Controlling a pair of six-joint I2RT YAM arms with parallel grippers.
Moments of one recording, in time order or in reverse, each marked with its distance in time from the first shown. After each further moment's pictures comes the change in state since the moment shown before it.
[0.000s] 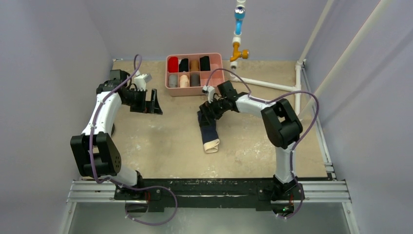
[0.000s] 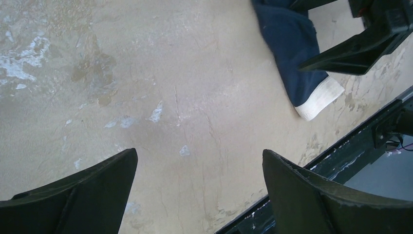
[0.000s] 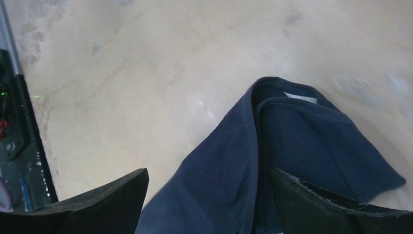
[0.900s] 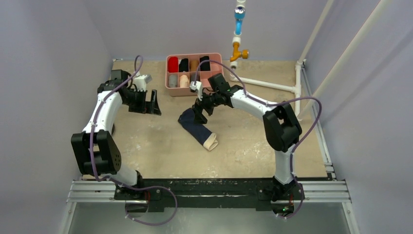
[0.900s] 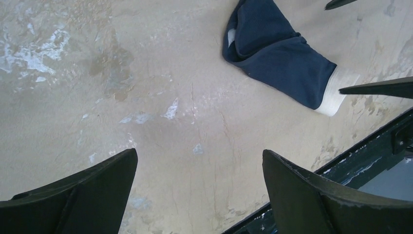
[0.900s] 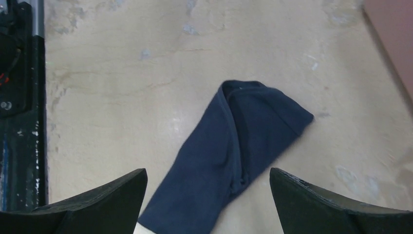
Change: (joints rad) left arm -0.026 0.019 0.000 0.012 -0.075 0.008; right arm 0.045 -0.113 0.091 -0.150 0.008 -0.308
